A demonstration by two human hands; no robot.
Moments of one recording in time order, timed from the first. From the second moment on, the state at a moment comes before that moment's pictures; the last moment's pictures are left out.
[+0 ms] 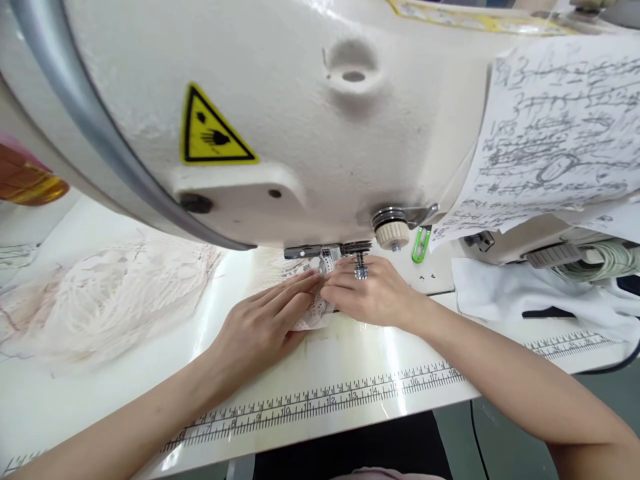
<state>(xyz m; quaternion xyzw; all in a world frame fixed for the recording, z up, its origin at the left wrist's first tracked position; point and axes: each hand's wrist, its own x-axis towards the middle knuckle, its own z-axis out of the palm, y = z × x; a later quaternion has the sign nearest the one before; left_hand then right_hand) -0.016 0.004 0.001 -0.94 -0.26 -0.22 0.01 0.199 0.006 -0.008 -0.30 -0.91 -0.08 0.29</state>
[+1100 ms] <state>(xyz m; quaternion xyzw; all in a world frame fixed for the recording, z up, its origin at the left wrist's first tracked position) -0.015 0.014 -0.002 -0.92 -0.33 -0.20 0.06 0.193 0.007 -0.012 -0.38 -0.88 -0.12 0.24</state>
